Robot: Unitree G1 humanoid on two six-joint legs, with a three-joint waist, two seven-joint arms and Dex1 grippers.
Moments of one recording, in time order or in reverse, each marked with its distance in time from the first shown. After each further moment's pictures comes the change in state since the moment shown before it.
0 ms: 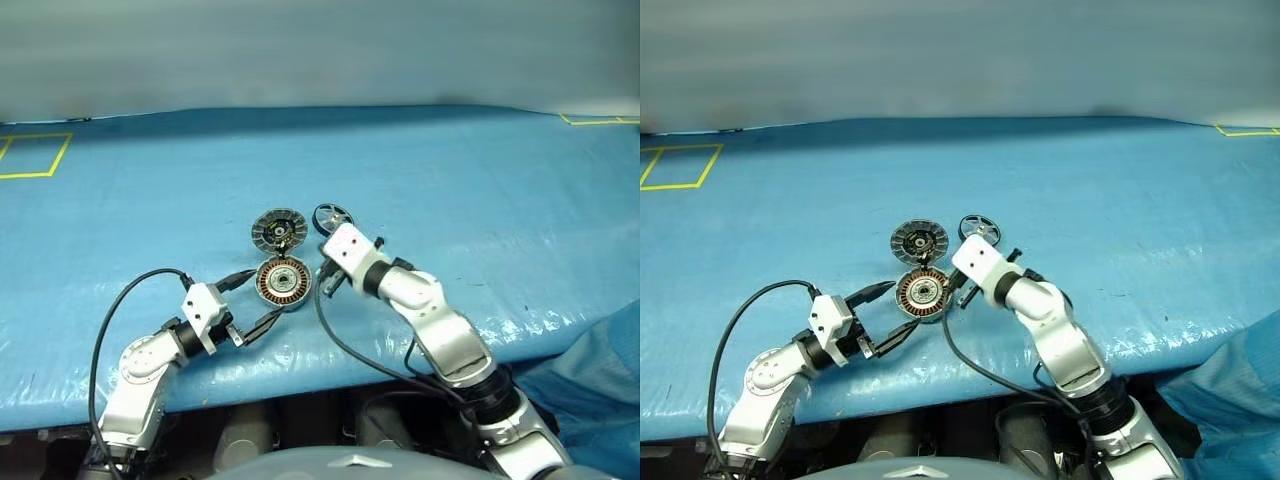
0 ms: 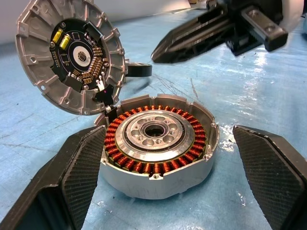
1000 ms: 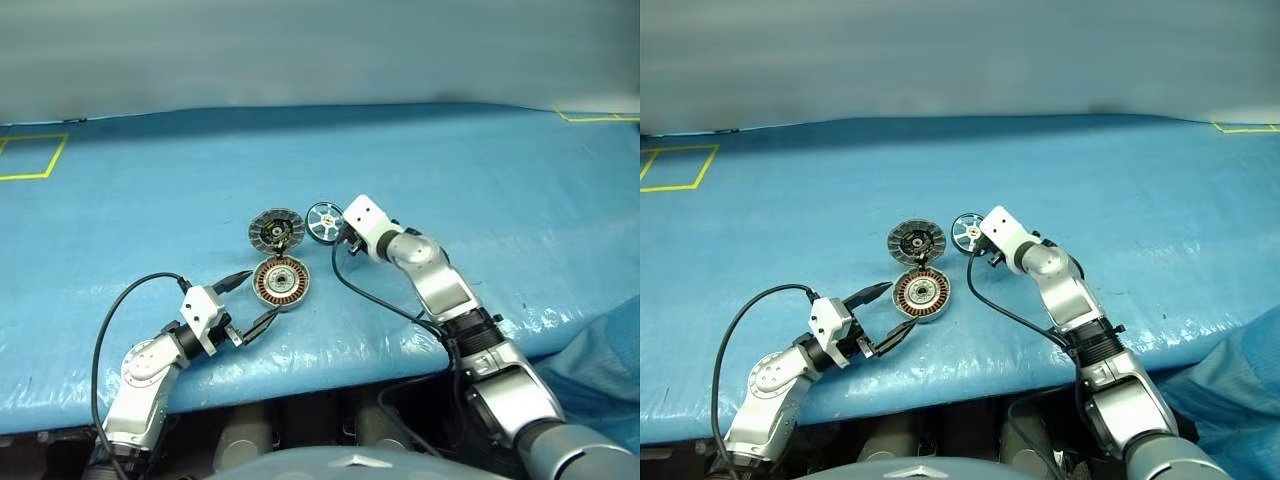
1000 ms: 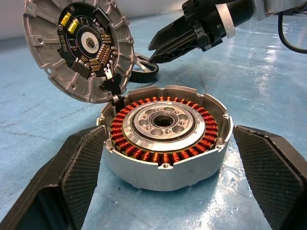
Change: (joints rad) left arm -0.005 -0.008 0.000 0.072 0.001 -0.068 0.014; right arm -0.238 0.035 -0.055 0.550 -0.022 -0.194 -0.017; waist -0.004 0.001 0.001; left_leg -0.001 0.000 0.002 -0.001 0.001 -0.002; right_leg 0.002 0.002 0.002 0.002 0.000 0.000
